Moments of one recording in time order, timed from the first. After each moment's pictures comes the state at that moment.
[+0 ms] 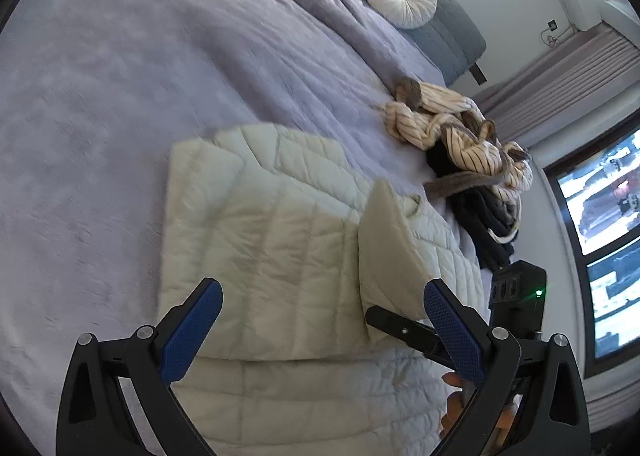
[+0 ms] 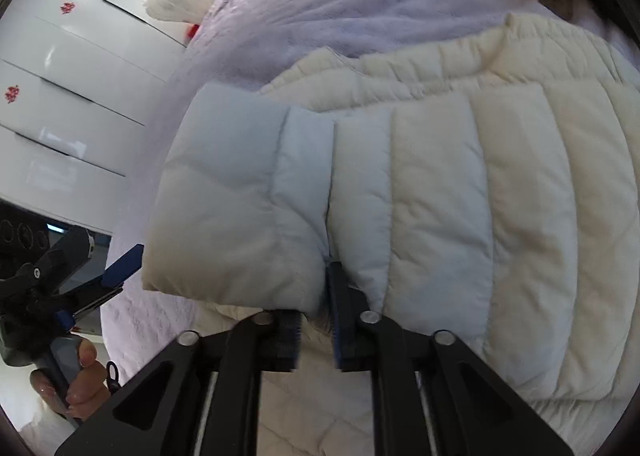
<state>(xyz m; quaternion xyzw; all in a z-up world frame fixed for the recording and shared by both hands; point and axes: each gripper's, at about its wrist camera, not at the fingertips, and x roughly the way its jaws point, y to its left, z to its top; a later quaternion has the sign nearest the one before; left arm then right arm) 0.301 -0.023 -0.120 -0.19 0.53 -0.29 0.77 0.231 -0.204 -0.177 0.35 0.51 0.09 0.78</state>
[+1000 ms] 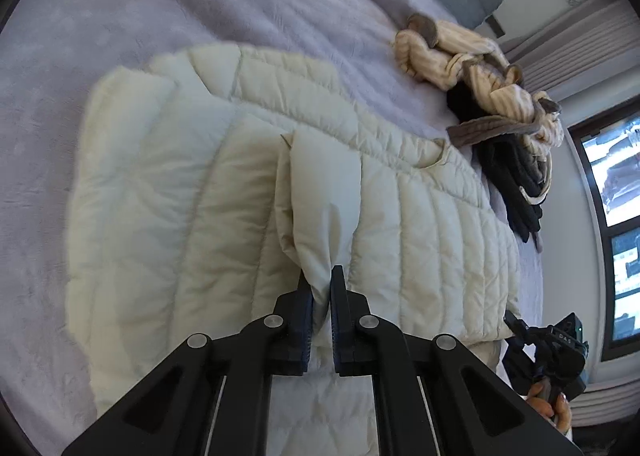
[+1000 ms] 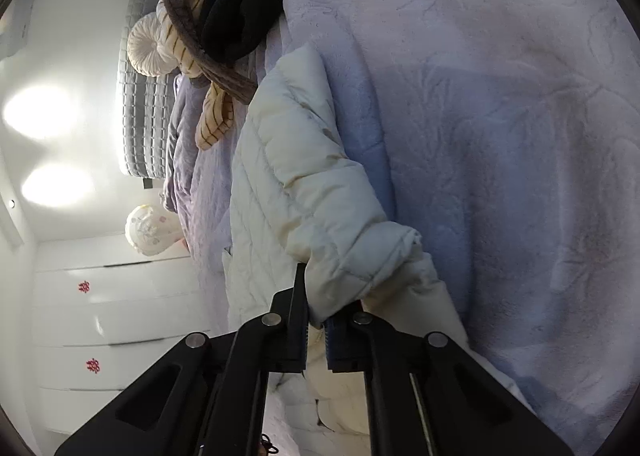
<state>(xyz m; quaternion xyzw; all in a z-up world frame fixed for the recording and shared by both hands) 0.298 -0.093 -0.164 -0.13 0.58 -0.28 0.75 0.044 -0.371 -0.227 0.70 0.31 -0.09 0.64</state>
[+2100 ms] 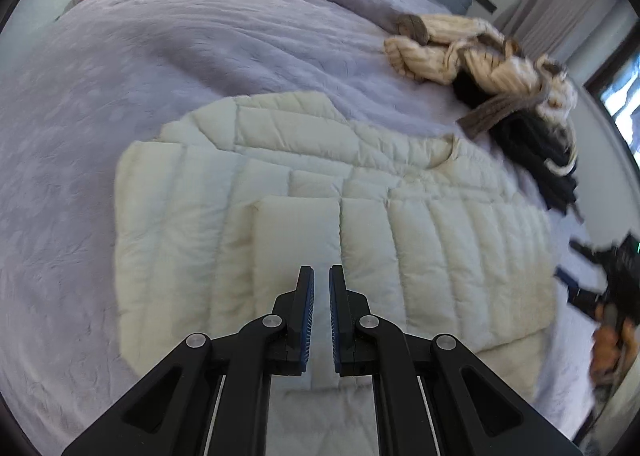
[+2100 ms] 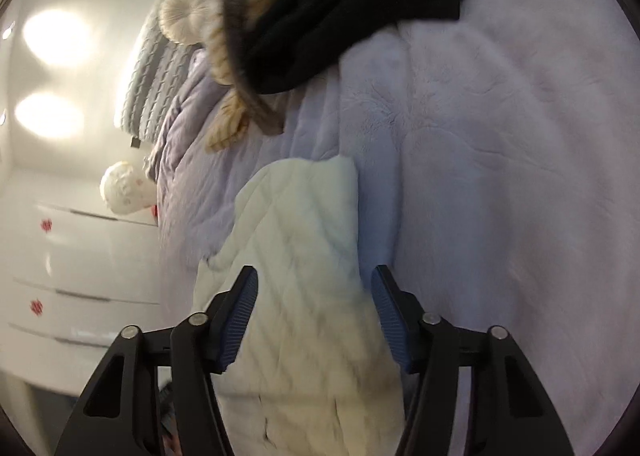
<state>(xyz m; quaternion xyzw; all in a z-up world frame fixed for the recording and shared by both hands) 0.289 -0.110 -0.145 0.00 0.54 -0.26 0.80 0.068 -0.460 -0.199 0.59 0.36 -0.09 0.72</state>
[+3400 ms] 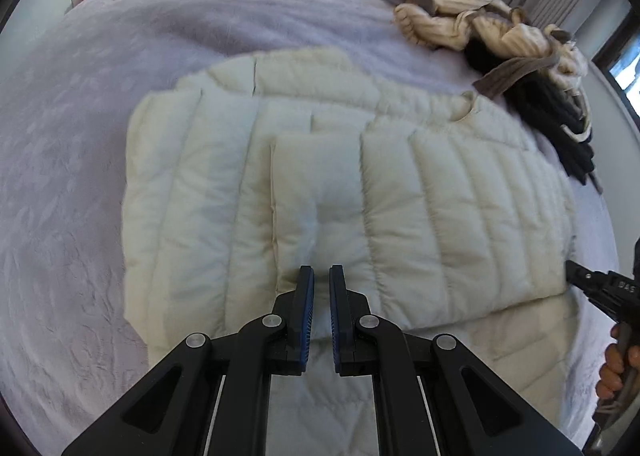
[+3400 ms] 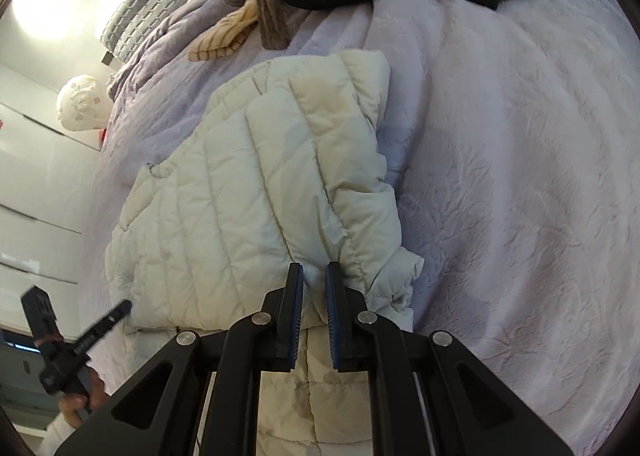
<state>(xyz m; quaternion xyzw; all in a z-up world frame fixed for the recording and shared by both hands) 0.271 -0.093 -0.174 0.02 0.56 -0.24 0.79 0.069 -0.372 -0.191 0.43 0.47 -0.11 0.76</state>
